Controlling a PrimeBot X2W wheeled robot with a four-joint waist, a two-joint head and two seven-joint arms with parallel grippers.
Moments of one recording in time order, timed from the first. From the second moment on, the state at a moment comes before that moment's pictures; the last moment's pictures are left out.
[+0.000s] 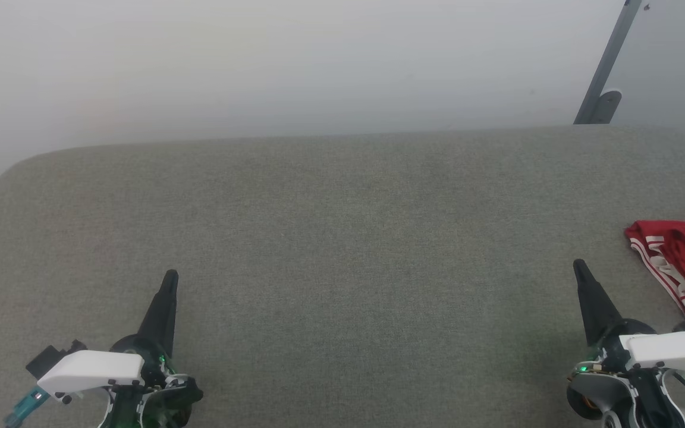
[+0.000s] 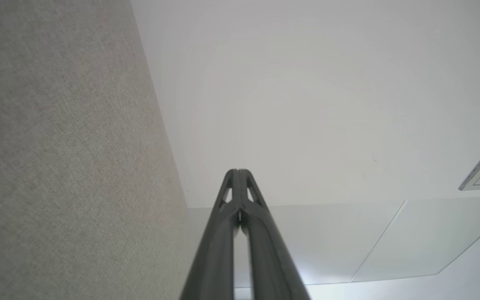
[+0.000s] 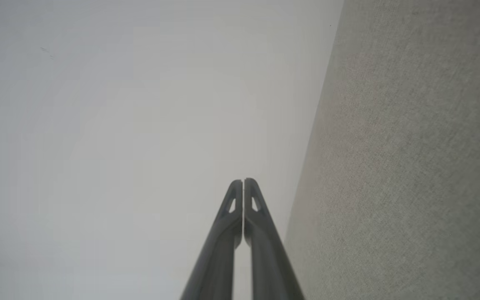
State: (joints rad) left arm -0.10 0.06 0.10 0.25 -1.62 -0.13 0.11; right arm -0.11 -0.05 -0.11 0.24 1.61 0.13 0.11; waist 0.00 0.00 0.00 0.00
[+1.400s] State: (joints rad) left arm -0.10 0.05 0.11 0.25 -1.62 -0.13 0.11; right arm -0.11 -0.05 -0.11 0.24 1.61 0.13 0.11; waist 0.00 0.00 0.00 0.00
